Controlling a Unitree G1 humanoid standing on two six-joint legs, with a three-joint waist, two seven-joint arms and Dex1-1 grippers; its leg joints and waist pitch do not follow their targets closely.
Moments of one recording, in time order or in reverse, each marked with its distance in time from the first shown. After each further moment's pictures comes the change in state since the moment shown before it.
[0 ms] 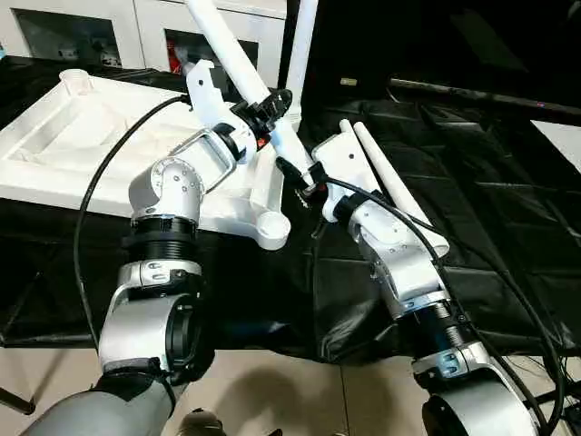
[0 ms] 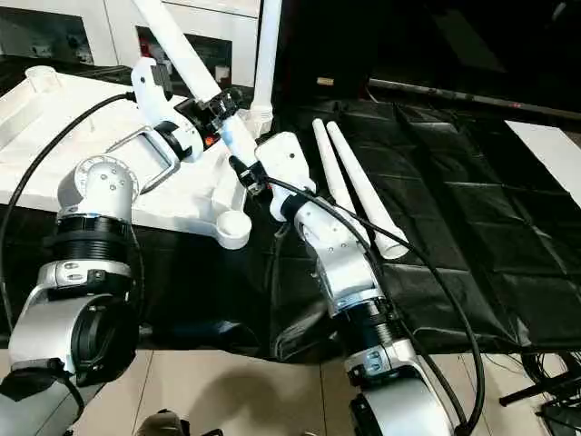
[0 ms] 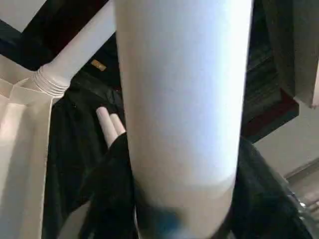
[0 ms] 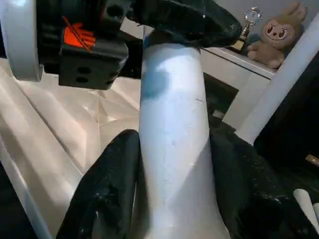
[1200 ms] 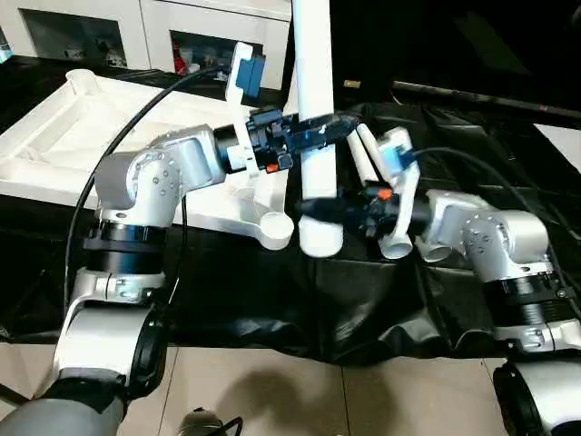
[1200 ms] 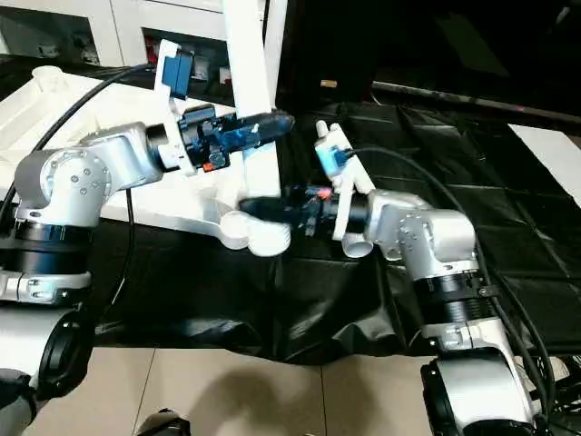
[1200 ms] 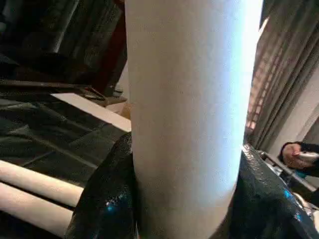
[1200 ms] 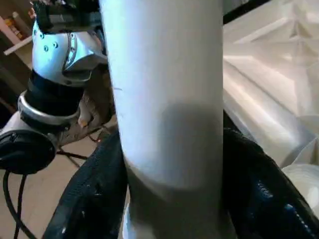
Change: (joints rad) left arm 0.087 0.202 -0.339 -0.286 -0.114 0.203 -0.693; right arm -0.060 -0.325 -0.087 -0.151 0.648 0.838 0.765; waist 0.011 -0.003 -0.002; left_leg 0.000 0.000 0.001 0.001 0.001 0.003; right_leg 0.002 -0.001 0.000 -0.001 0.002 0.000
